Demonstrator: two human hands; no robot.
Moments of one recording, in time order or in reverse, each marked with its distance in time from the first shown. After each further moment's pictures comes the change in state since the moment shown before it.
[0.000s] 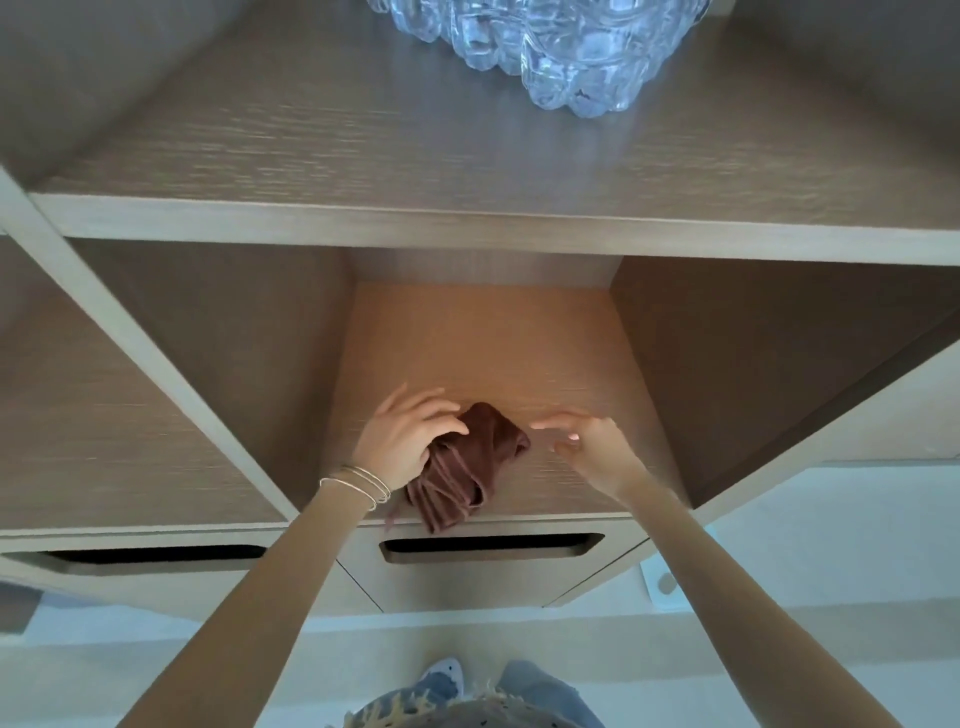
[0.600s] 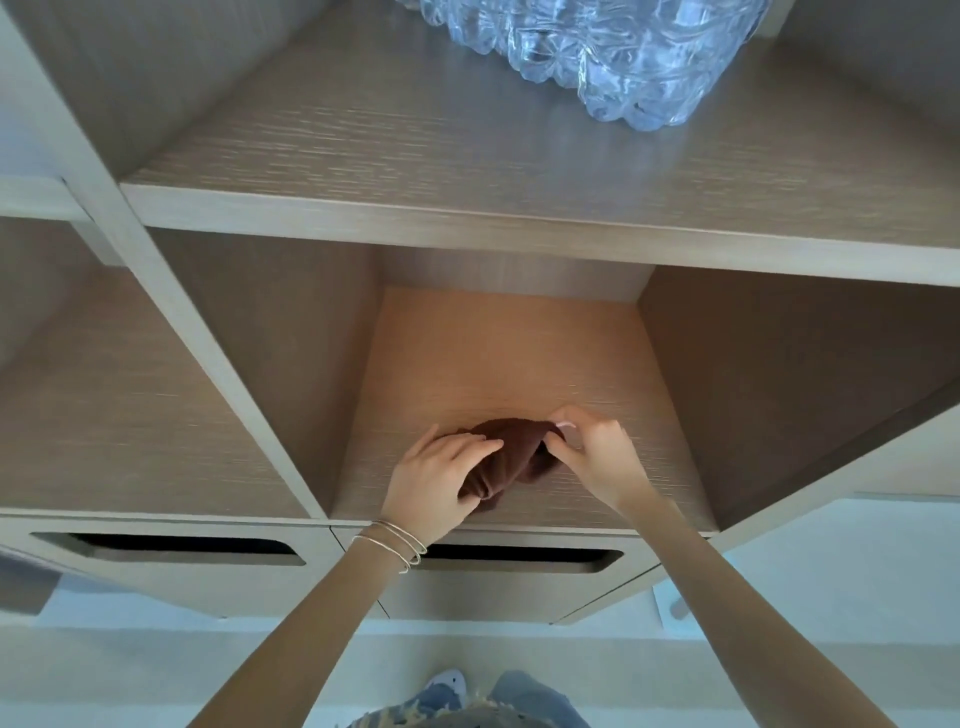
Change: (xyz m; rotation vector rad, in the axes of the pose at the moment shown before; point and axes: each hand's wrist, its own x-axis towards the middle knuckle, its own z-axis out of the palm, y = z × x) left_hand -0.032 0.039 0.017 -0.135 0.278 -0.111; right_hand 0.010 -0.025 0.012 0.036 0.166 -0.051
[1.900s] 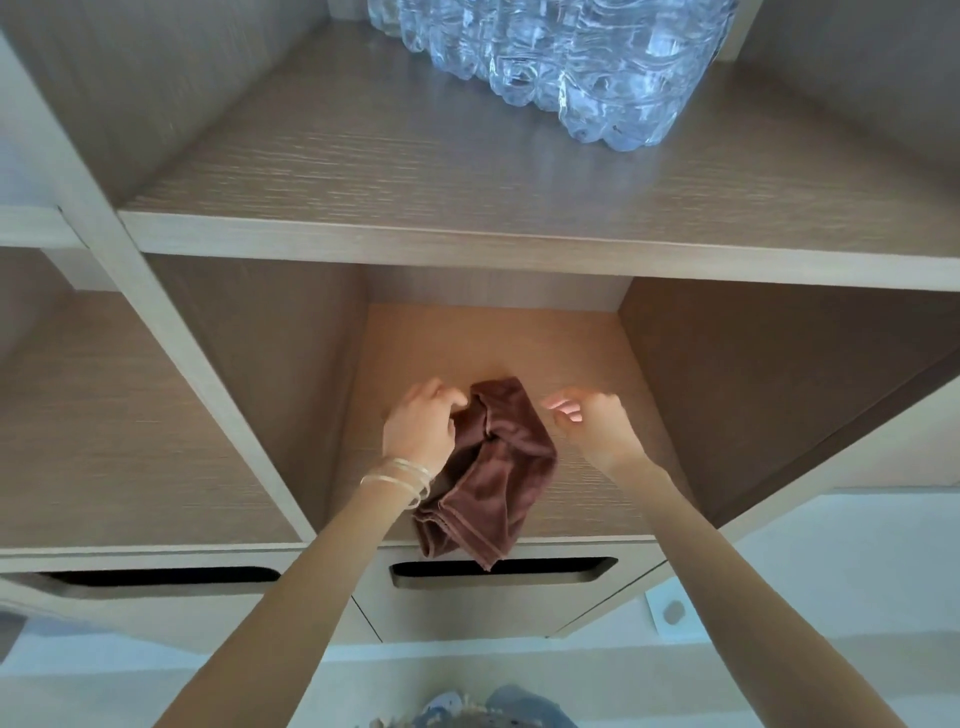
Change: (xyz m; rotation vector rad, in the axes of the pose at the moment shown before) left_hand 0.068 -0.023 -0.010 -0.020 -0.050 -0.284; right_hand 0.034 0.001 -0.012 0.027 0.039 0.154
